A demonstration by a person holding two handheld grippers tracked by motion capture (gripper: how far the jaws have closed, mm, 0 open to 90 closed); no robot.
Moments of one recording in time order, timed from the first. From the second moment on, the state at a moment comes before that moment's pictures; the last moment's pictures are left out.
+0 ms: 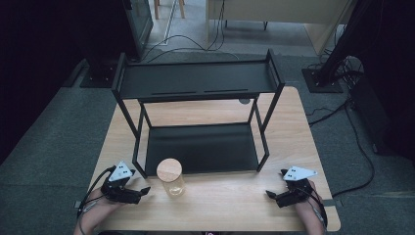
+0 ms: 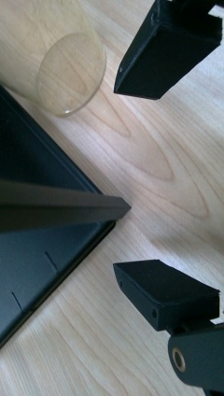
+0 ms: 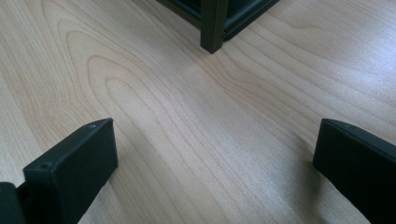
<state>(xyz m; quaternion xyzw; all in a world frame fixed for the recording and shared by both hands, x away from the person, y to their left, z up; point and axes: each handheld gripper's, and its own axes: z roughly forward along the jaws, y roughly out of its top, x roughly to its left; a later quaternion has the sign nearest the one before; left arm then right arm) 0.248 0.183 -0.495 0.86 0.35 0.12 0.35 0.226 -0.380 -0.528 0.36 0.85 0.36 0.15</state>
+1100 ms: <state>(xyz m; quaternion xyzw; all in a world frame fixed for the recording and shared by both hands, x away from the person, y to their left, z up) 0.232 0.163 -0.485 0.88 0.29 0.07 0.37 0.226 -0.380 -0.528 0.36 0.85 0.36 0.15</state>
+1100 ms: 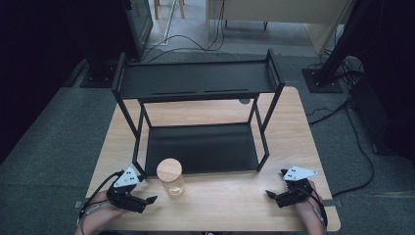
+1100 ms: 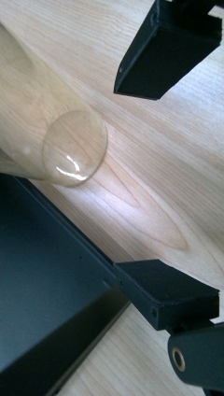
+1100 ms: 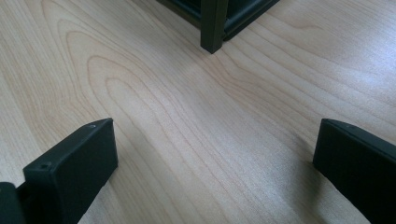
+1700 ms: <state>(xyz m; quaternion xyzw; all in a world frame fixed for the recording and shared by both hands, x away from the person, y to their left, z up) 0.227 0.148 -0.482 0.88 0.26 0.10 0.39 0.226 -0.380 -0.528 0.36 0.85 0.36 0.14</state>
